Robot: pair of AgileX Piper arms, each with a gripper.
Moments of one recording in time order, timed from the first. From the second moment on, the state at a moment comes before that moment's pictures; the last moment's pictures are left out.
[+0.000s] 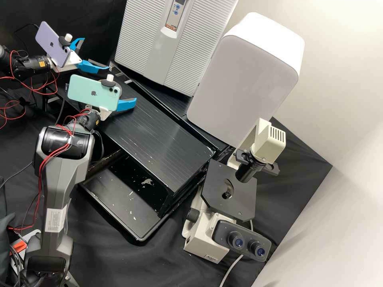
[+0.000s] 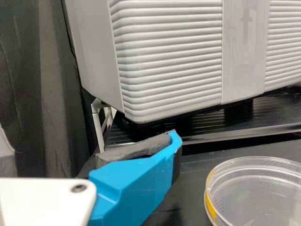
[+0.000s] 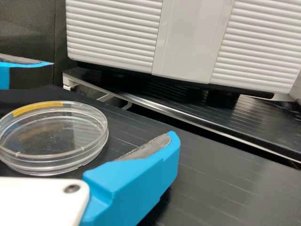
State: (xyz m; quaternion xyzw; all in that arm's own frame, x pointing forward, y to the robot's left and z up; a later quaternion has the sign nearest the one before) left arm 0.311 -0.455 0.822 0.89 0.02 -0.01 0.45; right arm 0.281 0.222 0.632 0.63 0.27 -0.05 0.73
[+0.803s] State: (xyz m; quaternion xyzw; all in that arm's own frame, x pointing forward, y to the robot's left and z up) left arm 0.311 -0.455 0.822 0.89 0.02 -0.01 0.45; right arm 0.283 0.228 0.633 0.62 0.27 -0.04 0.74
